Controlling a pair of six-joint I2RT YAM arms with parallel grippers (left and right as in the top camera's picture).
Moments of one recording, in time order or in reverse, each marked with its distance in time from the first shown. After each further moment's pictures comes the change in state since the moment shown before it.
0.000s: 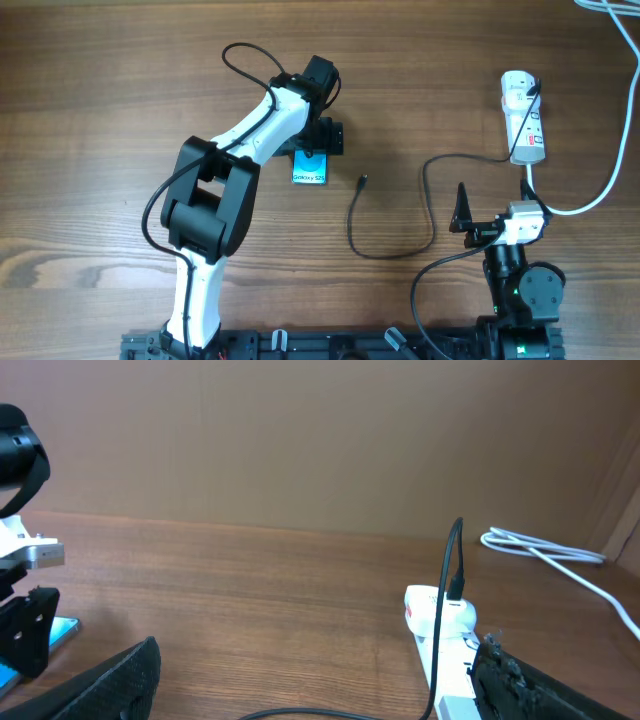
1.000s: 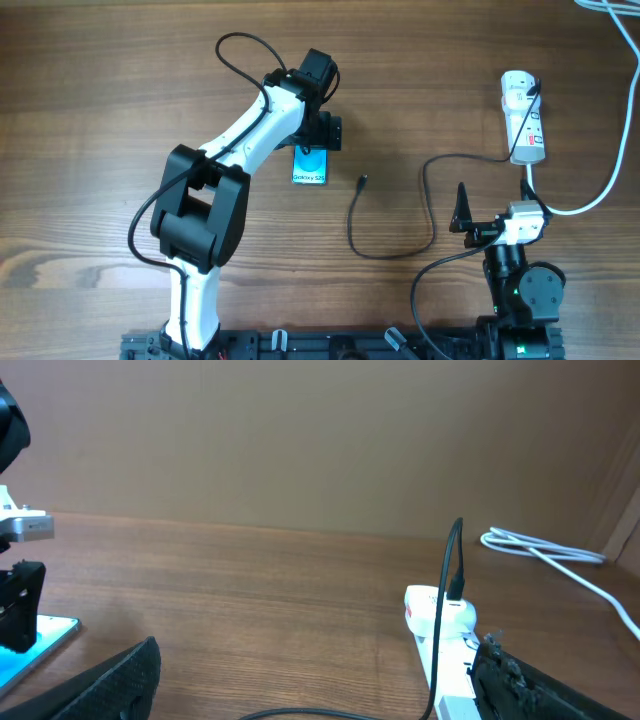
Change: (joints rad) left arm 0.000 -0.071 -0.009 -0.008 -0.041 0.033; right arm 0.000 0.000 0.000 0.000 0.000 0.000
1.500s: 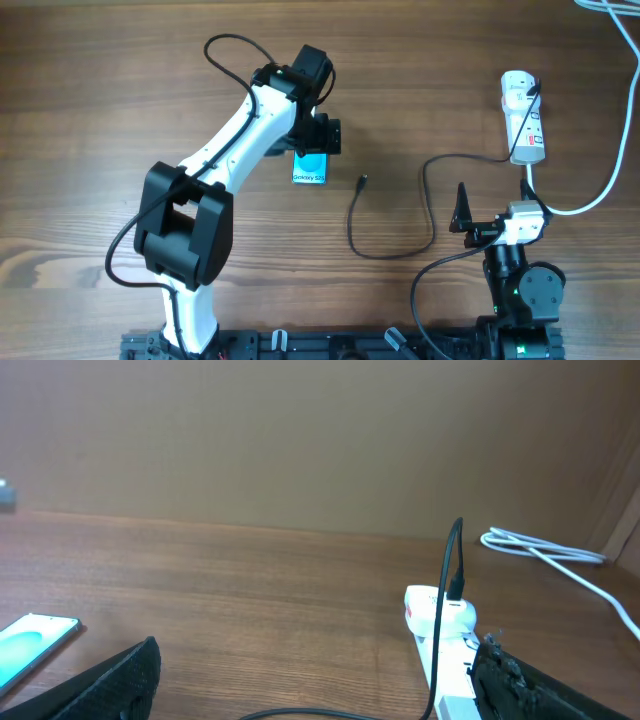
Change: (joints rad) left arm 0.000 -0.107 -0.001 -0.130 0.074 -0.020; right arm 0.000 0.000 0.000 0.000 0.000 0.000
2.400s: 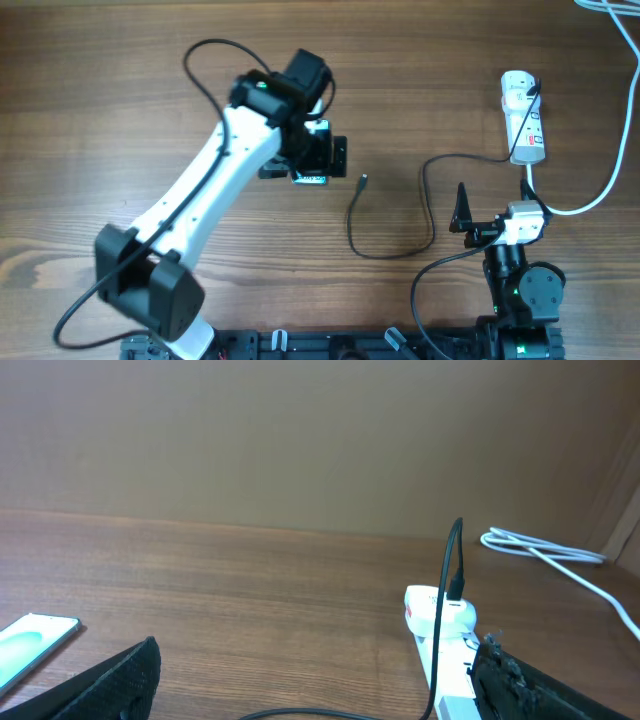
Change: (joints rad) left arm -0.074 -0.244 -0.006 -0.258 0.127 -0.032; right arm 0.000 0.000 0.000 0.000 0.000 0.000
